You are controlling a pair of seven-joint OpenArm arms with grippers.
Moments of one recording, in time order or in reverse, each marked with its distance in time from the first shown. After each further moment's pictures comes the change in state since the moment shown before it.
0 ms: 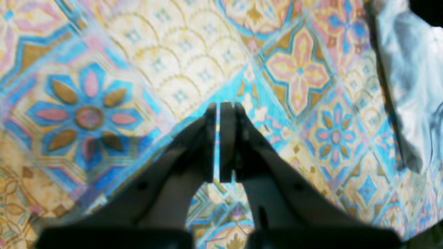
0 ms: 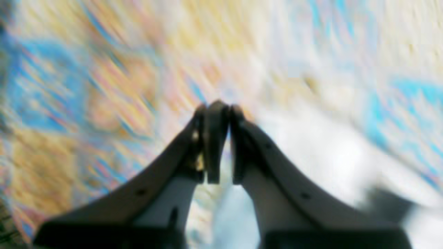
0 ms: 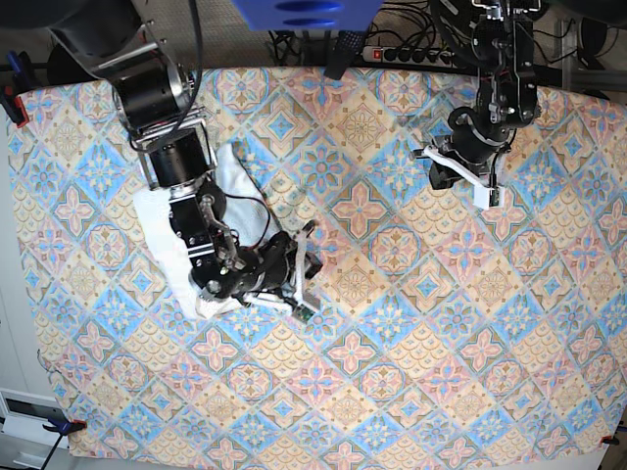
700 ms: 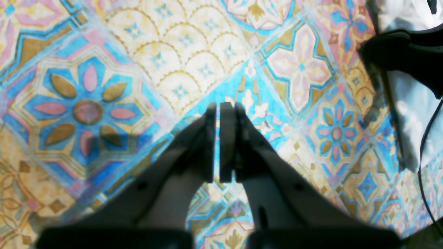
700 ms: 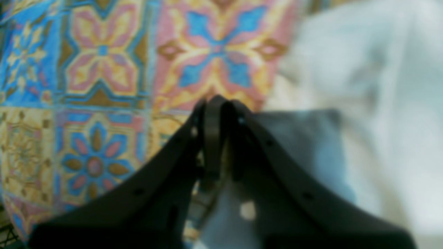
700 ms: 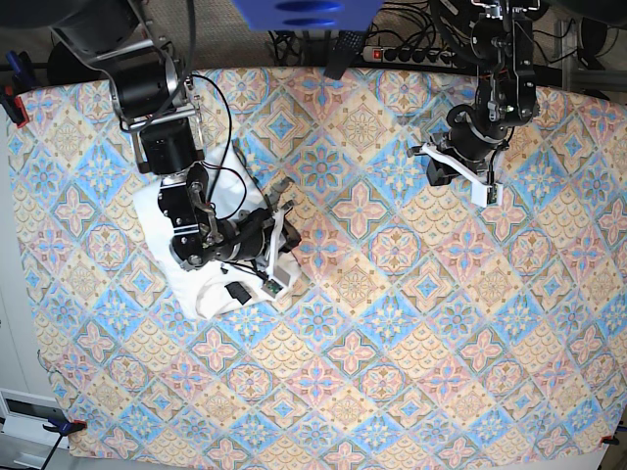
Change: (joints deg) left arm 0.3 0.0 0.0 0.0 0.0 -0.2 0.3; right arm -1.0 1.9 8.5 -11.8 -7.8 1.4 12.0
